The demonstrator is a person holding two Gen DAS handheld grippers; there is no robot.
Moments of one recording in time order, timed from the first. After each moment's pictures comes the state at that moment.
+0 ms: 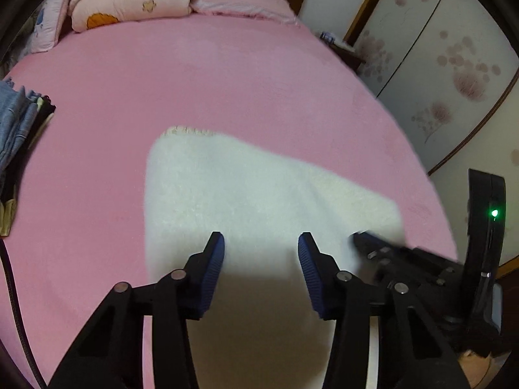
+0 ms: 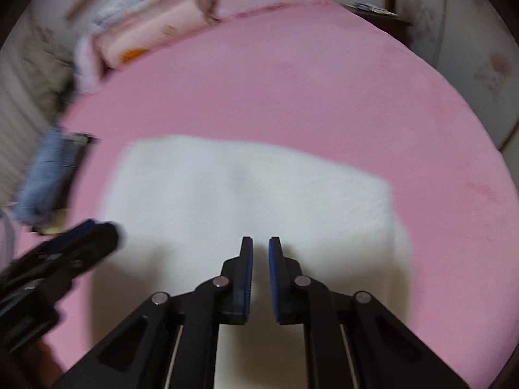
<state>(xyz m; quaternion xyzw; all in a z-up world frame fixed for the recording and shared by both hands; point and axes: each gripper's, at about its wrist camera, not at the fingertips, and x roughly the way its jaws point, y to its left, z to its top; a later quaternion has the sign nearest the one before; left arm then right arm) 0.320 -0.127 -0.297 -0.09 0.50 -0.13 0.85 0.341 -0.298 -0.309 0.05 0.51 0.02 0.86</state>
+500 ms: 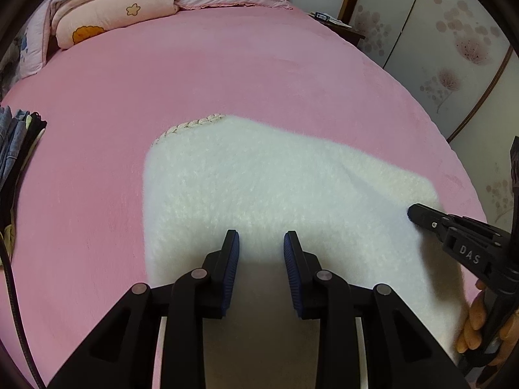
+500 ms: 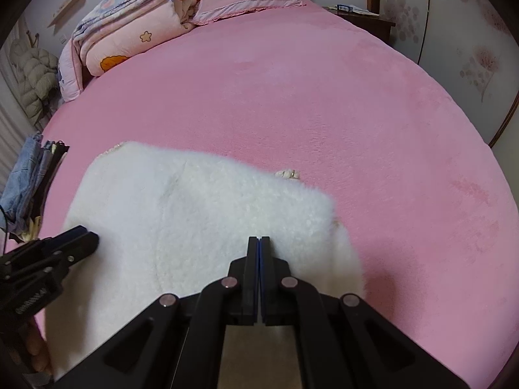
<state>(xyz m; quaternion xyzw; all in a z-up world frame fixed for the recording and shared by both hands) 0.333 -0.138 -0.327 -0.02 0.50 -0.13 0.85 0.342 -0.342 -0.326 0.07 0.50 0.02 0.86</state>
